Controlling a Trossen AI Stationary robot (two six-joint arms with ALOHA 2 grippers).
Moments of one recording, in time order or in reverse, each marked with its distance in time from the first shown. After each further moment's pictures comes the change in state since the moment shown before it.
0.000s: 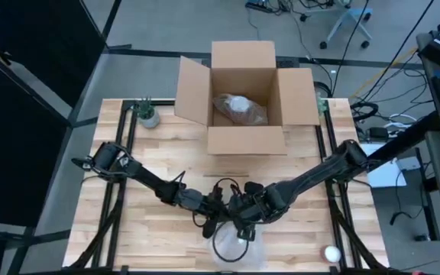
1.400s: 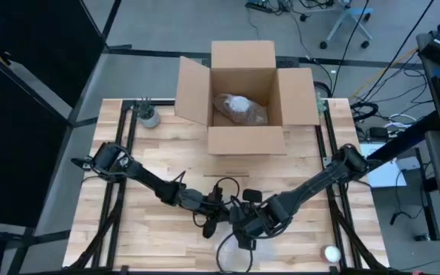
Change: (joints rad) left arm -0.001 0.000 -0.001 0.002 0.000 0.000; right arm 0.091 0.061 0.048 0.027 0.093 -0.039
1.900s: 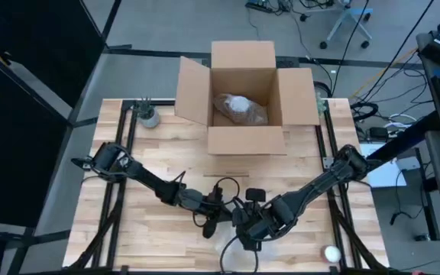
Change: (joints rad) left arm 0.000 0.000 0.000 0.000 0.000 0.000; right arm 0.013 0.008 0.060 -0.142 0.016 0.006
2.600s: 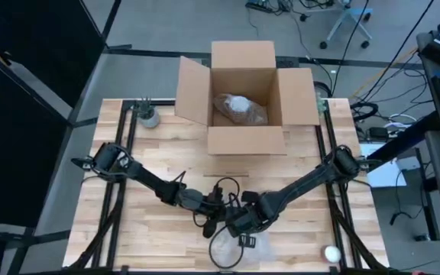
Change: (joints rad) left arm 0.000 0.000 0.000 0.000 0.000 0.000; right arm -0.079 0.039 -0.101 0.175 -0.224 -0.043
